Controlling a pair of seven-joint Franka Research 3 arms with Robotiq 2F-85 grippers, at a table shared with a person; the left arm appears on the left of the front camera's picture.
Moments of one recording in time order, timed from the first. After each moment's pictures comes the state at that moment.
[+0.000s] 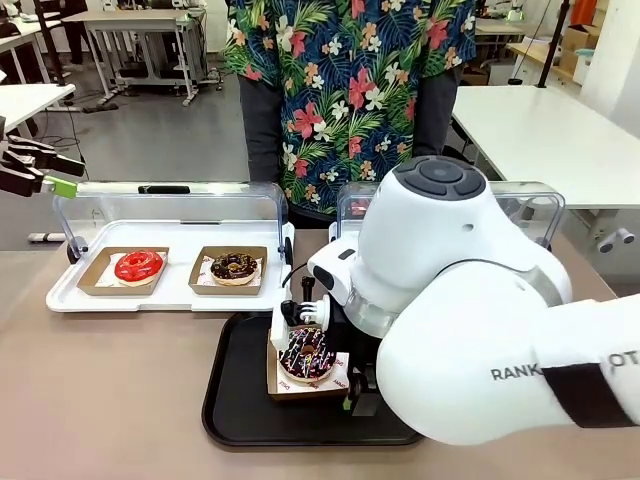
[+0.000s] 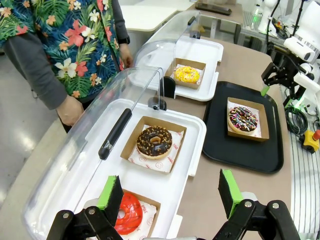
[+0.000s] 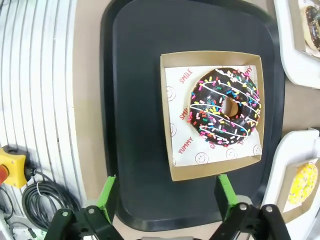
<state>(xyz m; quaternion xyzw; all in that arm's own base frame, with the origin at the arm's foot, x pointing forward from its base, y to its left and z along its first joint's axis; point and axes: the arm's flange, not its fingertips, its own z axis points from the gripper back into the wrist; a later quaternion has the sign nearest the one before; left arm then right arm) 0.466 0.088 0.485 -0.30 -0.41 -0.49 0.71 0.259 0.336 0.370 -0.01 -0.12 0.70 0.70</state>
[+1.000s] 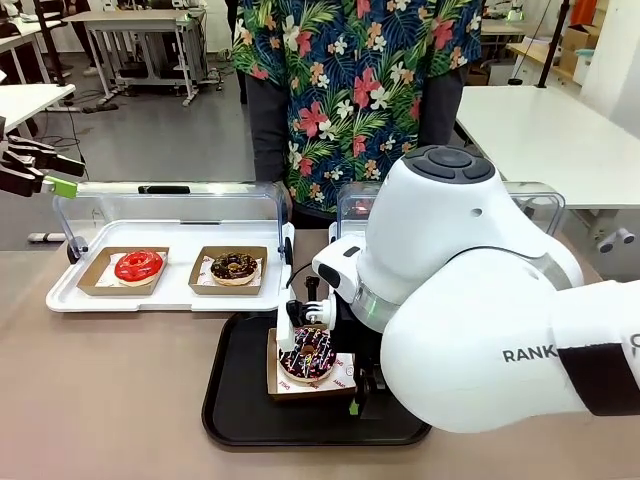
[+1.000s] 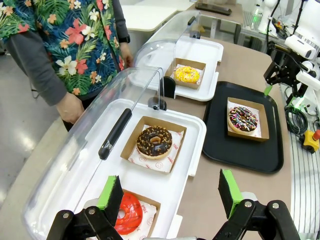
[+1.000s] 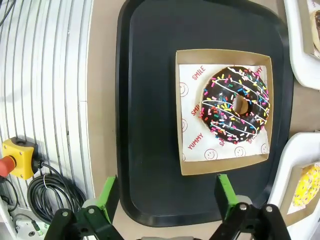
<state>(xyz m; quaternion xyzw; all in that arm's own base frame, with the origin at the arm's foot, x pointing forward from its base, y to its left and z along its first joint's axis) 0.466 0.088 0.485 -0.30 -0.41 -0.49 0.71 0.257 0.331 0.374 0.01 -0.10 0.71 0.70</state>
